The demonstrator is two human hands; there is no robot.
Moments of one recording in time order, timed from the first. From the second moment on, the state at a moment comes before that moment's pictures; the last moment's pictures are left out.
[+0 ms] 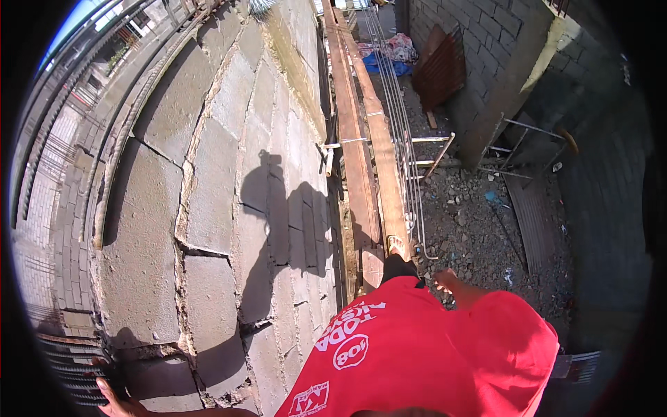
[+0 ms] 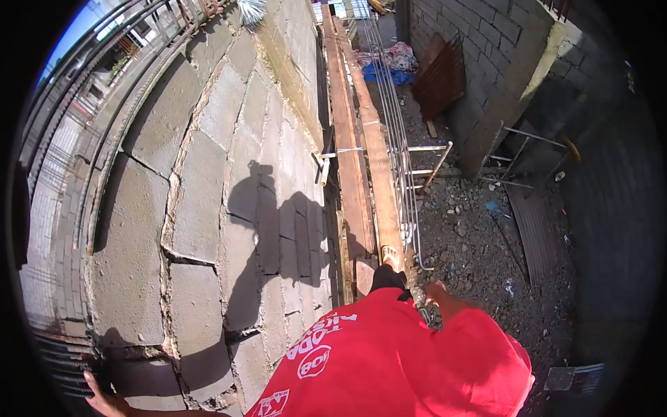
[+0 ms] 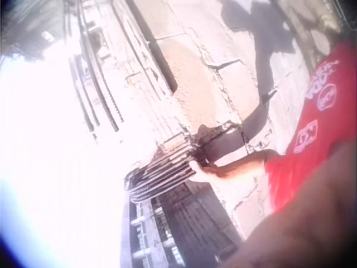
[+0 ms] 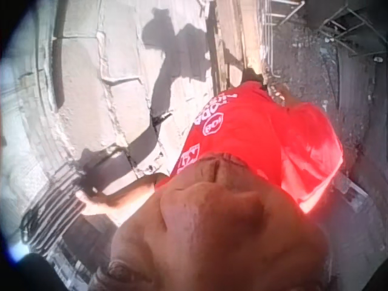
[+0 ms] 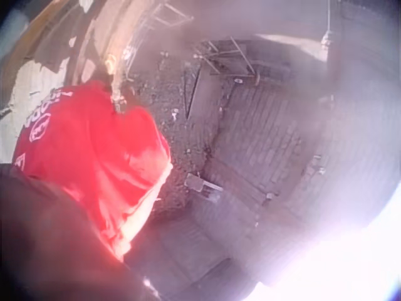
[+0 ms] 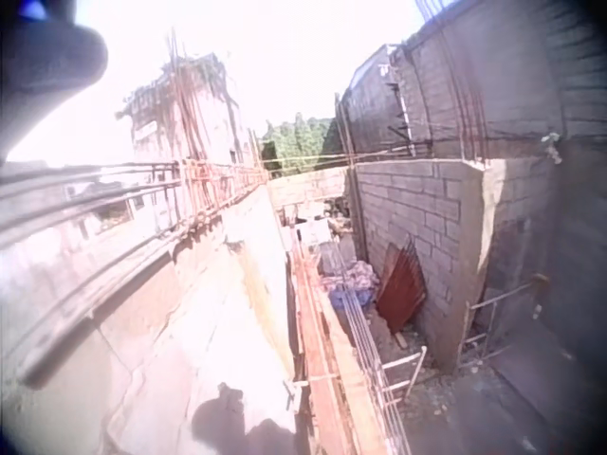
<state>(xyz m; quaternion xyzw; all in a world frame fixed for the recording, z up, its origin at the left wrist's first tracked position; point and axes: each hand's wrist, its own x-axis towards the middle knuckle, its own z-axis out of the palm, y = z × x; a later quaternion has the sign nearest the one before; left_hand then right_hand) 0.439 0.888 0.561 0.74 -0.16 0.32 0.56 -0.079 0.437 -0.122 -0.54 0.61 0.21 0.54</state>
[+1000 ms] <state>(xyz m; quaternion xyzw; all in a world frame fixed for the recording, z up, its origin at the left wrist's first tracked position) 0.656 0.363 0.553 0.93 -0.20 0.32 -0.01 -0.056 0.269 -0.166 -0.26 0.66 0.09 0.70</state>
